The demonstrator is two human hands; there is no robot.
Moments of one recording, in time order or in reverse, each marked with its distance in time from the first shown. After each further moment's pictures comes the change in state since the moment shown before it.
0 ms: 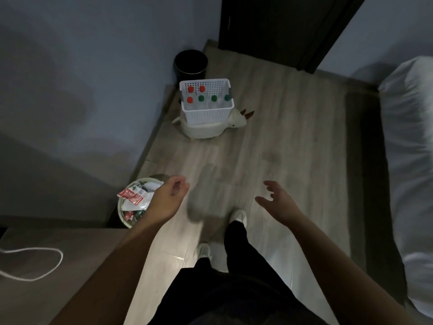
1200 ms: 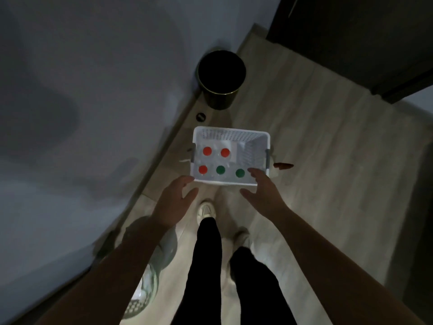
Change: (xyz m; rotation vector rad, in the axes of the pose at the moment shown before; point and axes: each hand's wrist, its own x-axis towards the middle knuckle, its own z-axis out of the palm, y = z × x) left_hand 0.527 0.050 -0.012 0.082 0.016 -0.153; right_hand 0.541 -0.246 -0.016 -0.135 -0.202 -0.201
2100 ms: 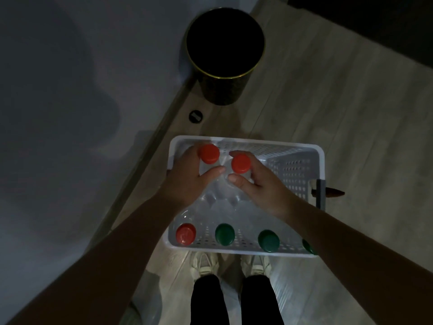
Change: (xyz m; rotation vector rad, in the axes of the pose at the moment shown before) left_hand 0.275 -0.051 0.103 -0.077 -0.086 0.133; right_hand 0.276 0.098 0.092 0.248 -0.126 -0.370
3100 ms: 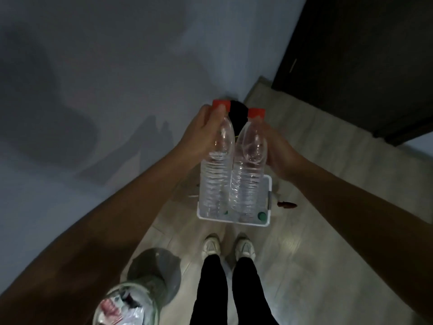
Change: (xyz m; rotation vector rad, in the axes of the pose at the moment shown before) left_hand -0.191 0.346 -0.180 -0.347 0.217 0.115; right_hand -0.124 -0.384 -0.148 0.452 -0.035 0.101
